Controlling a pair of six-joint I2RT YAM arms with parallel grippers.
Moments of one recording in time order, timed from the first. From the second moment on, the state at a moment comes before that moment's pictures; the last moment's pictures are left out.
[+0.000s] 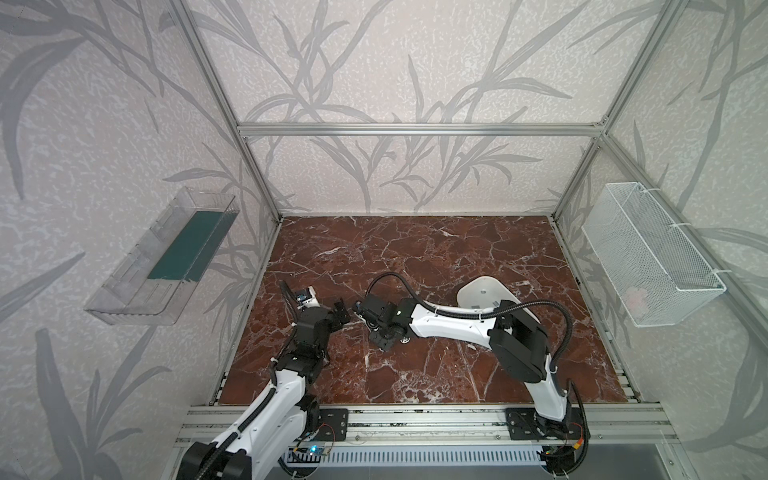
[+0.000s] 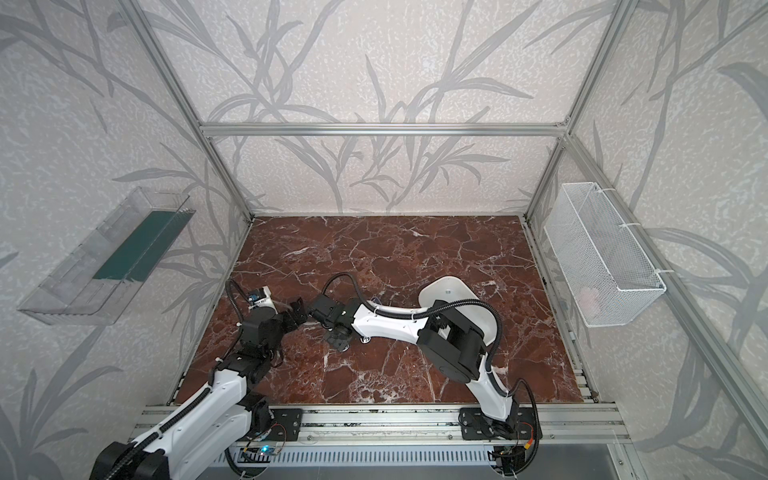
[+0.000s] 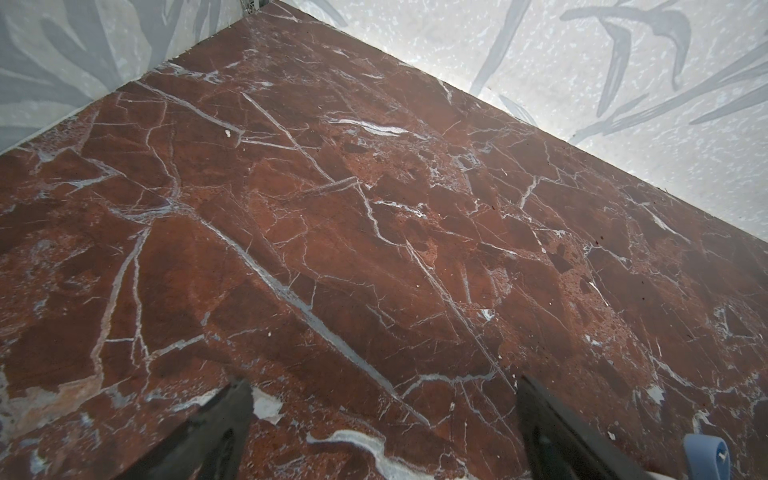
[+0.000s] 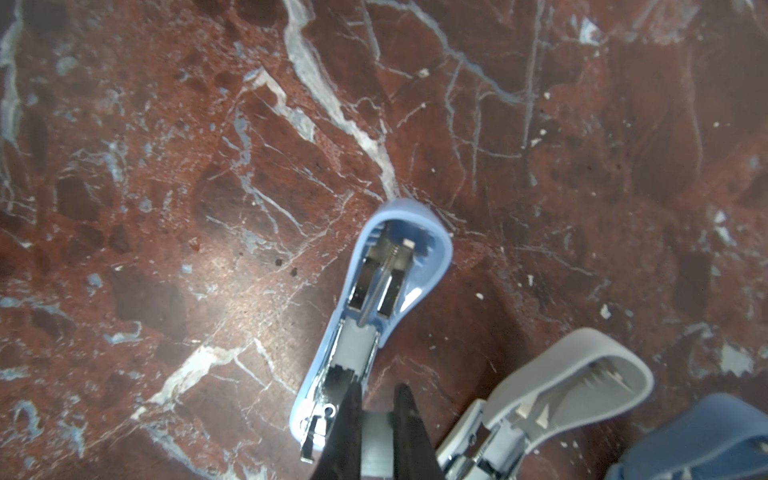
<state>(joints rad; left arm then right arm) -0.21 0.82 0.20 0.14 -0.27 -0.50 1.12 2.10 1.60 -0.67 0.14 0.16</state>
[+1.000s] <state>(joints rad) -0.21 0.82 0.20 0.14 -0.27 -0.50 1.11 2.10 1.62 -0.66 0.05 0.37</state>
